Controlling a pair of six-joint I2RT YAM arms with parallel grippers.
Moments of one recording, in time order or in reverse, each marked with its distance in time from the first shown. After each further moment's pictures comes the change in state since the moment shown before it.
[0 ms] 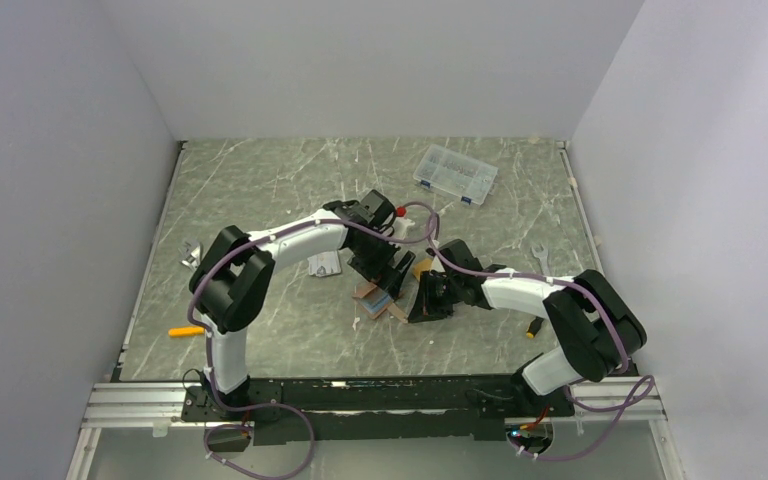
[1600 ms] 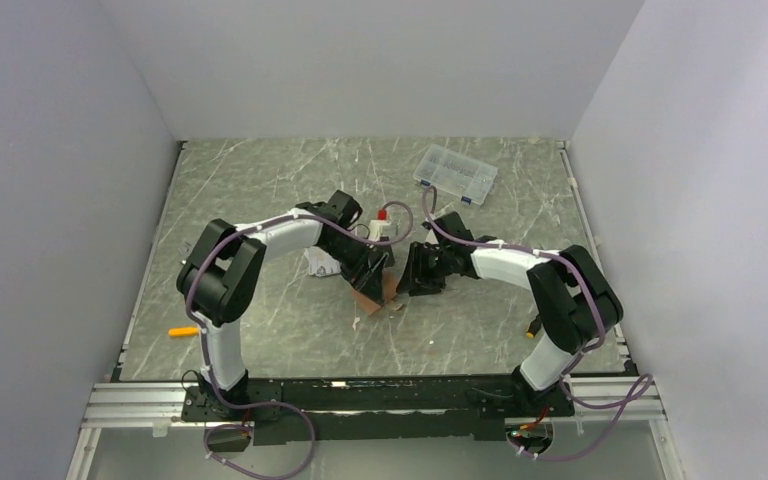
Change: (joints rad) left arm 0.165 0.001 -0.158 0.066 0.515 0.258; right arm -0.067 0.163 0.241 -0.071 -0.010 -0.003
